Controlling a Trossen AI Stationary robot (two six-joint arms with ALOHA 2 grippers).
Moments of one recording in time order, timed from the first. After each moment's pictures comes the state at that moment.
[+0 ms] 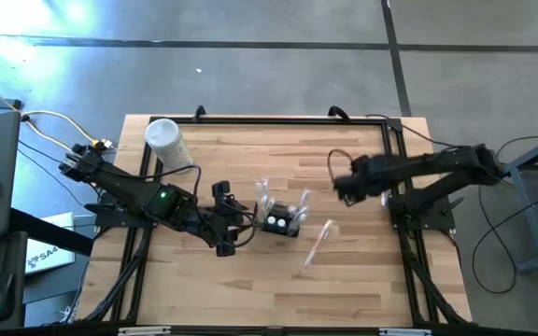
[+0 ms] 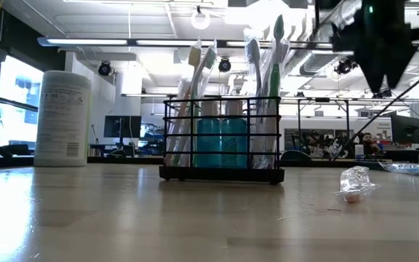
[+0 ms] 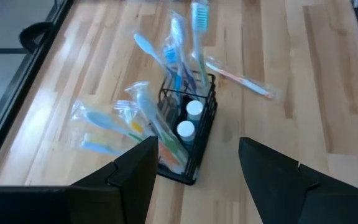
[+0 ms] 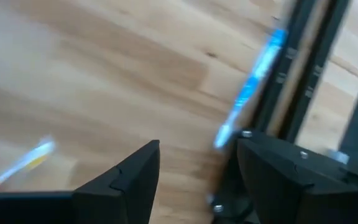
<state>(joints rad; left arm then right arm) -0.44 1.41 1.39 -0.77 -0.52 -0.33 0.06 1.32 1.14 -1.57 0.28 1.26</state>
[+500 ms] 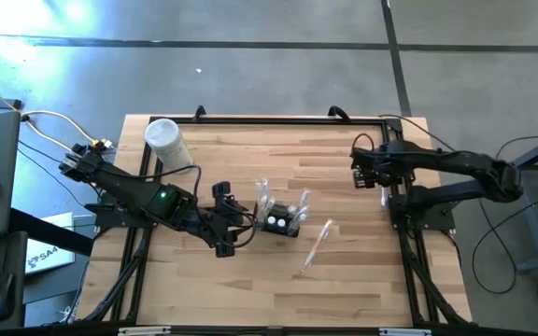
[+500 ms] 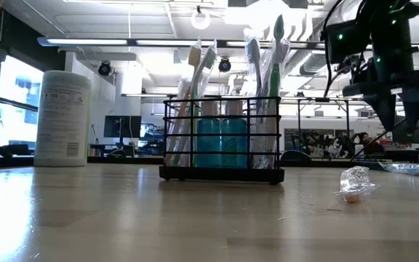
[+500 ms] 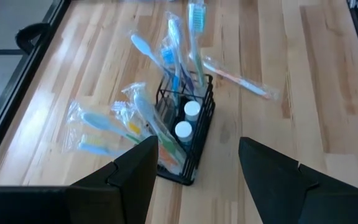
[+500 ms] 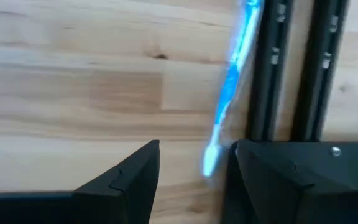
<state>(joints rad) -0.44 1.41 1.39 -0.77 -0.51 -0.32 -0.38 1.12 0.77 -1.31 0.20 1.13</state>
